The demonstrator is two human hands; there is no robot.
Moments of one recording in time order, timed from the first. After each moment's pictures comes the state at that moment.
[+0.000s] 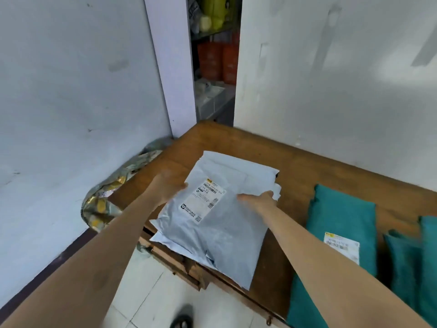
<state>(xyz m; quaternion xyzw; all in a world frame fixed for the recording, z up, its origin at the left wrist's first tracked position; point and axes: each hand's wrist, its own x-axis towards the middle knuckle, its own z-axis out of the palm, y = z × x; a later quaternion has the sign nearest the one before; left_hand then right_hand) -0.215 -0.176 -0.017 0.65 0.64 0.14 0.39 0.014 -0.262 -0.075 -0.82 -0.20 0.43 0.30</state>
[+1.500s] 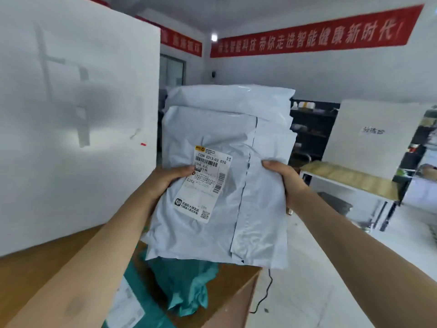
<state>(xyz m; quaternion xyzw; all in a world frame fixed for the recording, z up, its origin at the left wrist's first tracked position) 0.091 -0.477 0.188 0.58 -0.16 -0.05 0.80 0.079 -0.755 0.224 -0.66 -0.08 0.03 0.75</state>
